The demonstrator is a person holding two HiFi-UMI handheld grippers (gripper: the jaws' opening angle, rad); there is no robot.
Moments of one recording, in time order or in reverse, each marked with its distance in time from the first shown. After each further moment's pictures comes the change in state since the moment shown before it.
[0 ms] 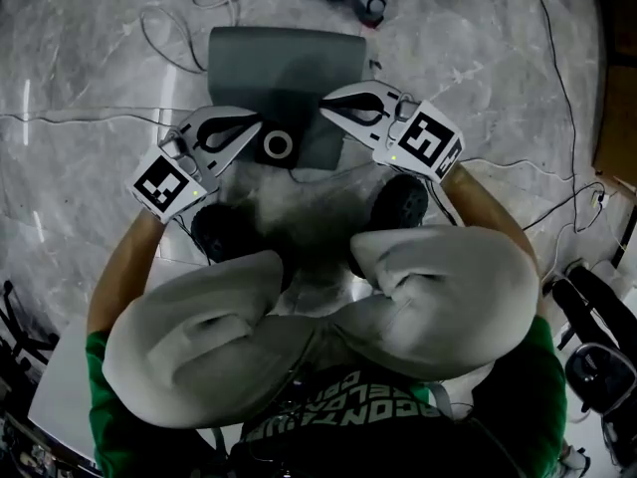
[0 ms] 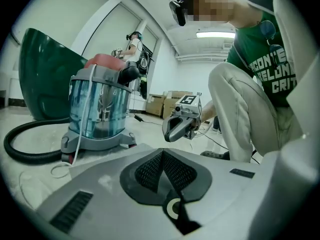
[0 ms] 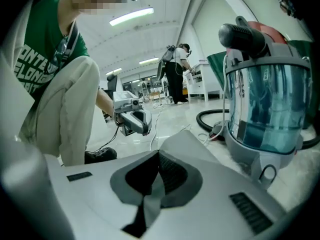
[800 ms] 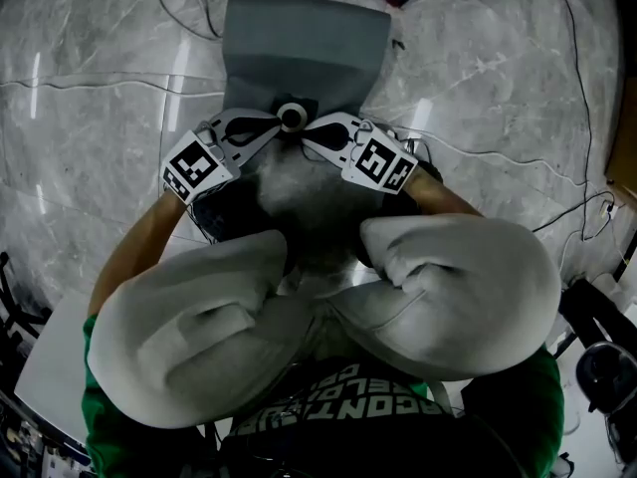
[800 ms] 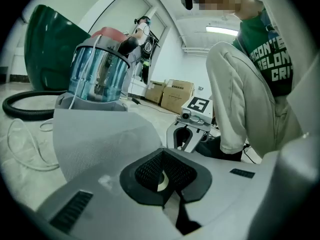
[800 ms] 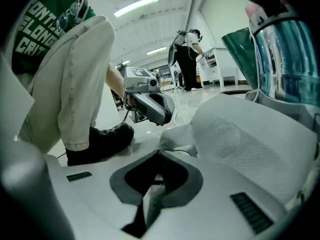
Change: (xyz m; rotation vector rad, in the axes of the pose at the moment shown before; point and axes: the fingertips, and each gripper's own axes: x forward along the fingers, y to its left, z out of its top) left arm 0.010 -0.042 -0.102 -0.060 0.094 -0.053; right arm 0.083 0.097 -0.108 -0.016 0.097 0.122
